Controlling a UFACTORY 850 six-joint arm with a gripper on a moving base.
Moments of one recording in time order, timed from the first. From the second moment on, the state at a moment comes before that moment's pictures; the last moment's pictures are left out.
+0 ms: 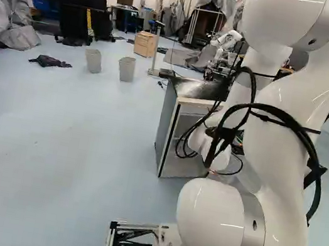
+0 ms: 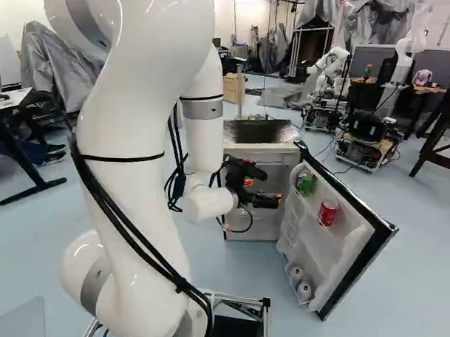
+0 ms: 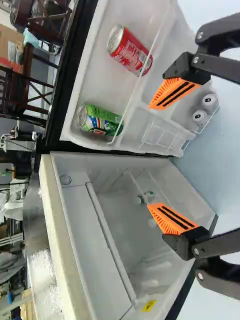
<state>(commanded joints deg) -16.2 -21.5 -16.0 23.0 71.2 0.0</state>
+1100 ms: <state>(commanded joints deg) -16.4 -22.5 -17.5 50.3 71.0 0.0</state>
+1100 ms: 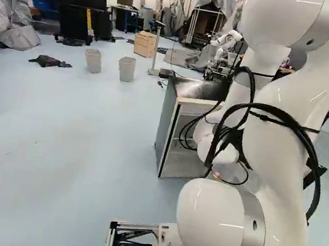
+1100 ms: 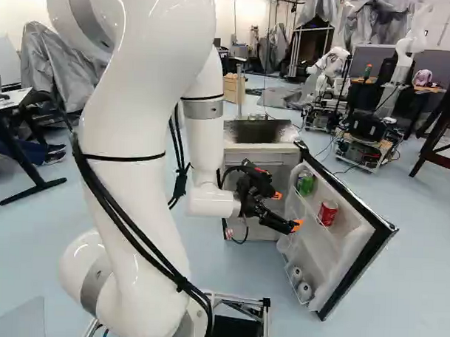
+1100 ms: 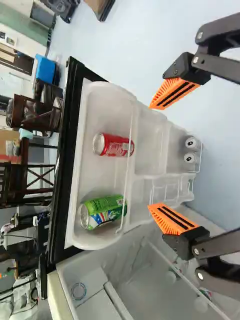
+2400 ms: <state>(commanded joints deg) -22.1 -27.9 -26.0 50.5 71.0 0.0</state>
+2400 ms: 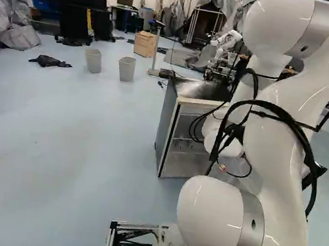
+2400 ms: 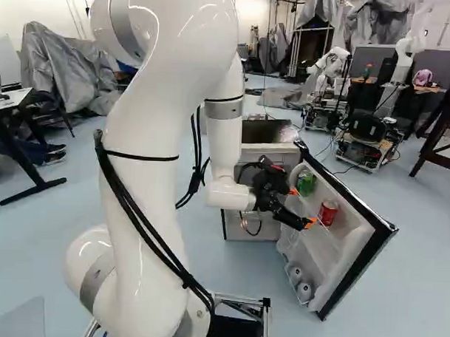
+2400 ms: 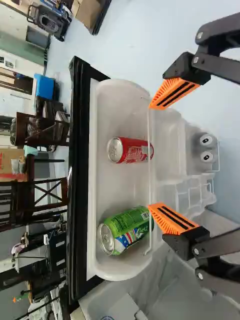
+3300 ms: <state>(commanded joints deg) -24.1 -26.9 -27.3 50.5 62.2 0.0</state>
